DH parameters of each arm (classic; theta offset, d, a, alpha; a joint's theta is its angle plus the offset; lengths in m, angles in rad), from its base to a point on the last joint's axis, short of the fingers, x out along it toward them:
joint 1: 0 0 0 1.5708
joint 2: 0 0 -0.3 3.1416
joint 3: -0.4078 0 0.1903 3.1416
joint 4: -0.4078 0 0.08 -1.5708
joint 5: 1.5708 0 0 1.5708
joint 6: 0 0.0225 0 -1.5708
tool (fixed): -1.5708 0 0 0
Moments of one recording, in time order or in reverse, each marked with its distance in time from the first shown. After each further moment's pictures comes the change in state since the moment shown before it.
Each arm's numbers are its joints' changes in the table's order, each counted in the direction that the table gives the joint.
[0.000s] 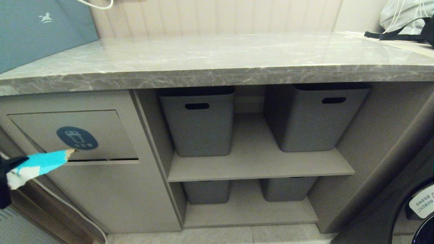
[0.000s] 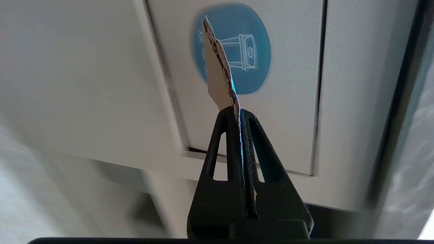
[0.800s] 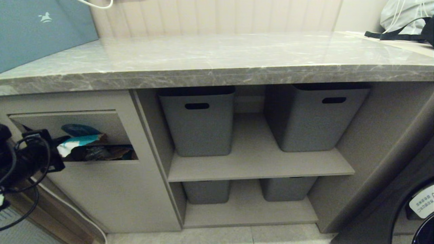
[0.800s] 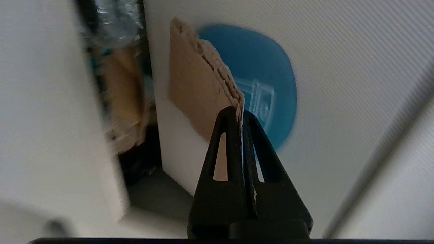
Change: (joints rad) left arm -0.122 -0.519 -0.183 0.418 0.019 -0.282; right arm 0.000 0.000 0.000 0.000 0.000 0.000
